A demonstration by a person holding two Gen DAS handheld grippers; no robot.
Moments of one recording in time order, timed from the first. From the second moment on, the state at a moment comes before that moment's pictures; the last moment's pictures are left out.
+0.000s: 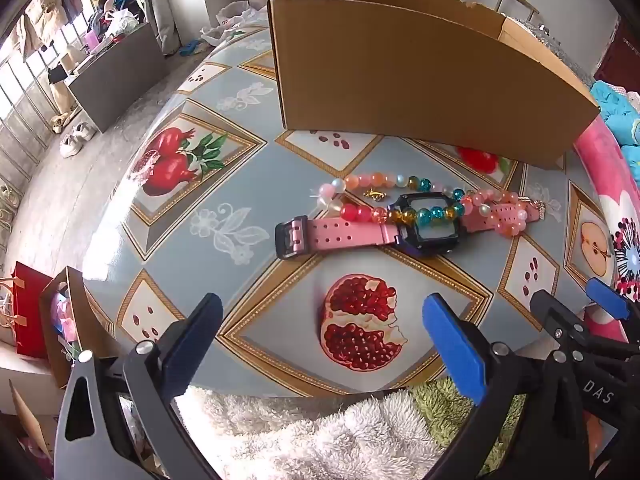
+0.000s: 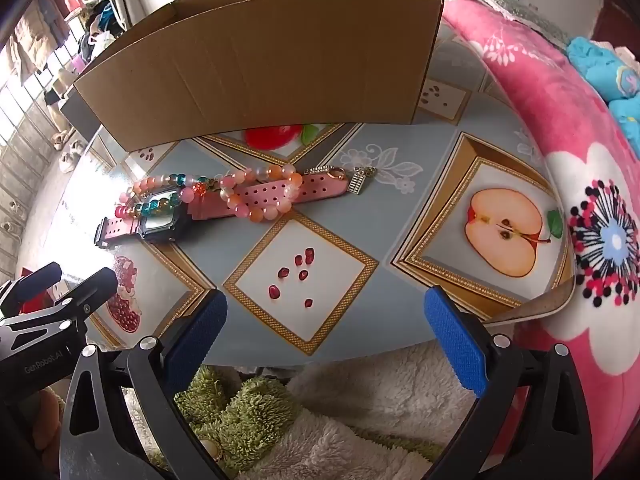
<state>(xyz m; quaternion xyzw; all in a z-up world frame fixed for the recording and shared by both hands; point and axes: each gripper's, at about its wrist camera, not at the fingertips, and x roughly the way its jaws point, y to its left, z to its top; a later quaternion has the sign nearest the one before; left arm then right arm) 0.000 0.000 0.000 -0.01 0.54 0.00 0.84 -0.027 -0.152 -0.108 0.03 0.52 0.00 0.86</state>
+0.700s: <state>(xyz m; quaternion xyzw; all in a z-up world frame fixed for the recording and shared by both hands) -0.003 -0.002 0.000 -0.01 0.55 0.01 0.84 -0.026 -0.150 -0.109 0.03 0.52 0.00 0.86</state>
